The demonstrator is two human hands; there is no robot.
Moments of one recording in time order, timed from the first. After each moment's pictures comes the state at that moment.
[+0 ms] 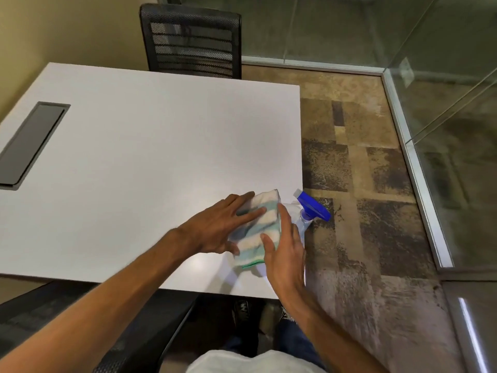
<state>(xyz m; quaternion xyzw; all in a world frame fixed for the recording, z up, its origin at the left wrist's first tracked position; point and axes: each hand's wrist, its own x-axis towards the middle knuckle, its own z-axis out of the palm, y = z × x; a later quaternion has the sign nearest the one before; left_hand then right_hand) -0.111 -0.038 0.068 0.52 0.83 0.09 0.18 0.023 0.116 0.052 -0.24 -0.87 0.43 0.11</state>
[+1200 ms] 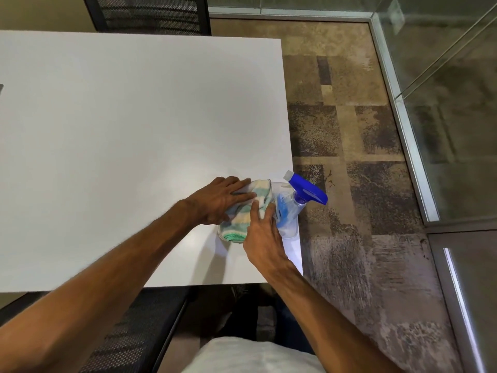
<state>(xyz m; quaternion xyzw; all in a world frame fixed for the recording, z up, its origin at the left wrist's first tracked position) -0.170 0.005 -0.021 0.56 0.79 -0.06 0.25 -0.016 0.116 -0.025 -0.21 -0.92 0.21 -0.24</state>
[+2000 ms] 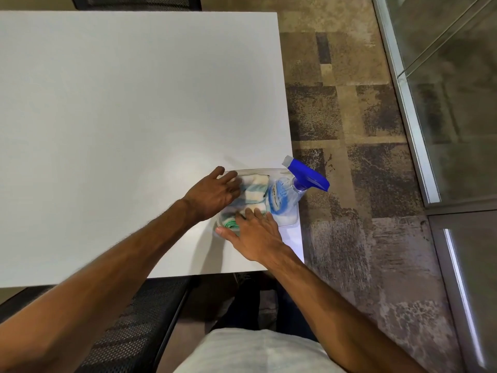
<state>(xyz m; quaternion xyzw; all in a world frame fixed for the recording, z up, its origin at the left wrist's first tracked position) -0.154 -0.001 -0.040 0.63 0.75 -0.18 0.03 -0.010 0.117 -0.044 -0.10 -0.92 0.19 -0.32</state>
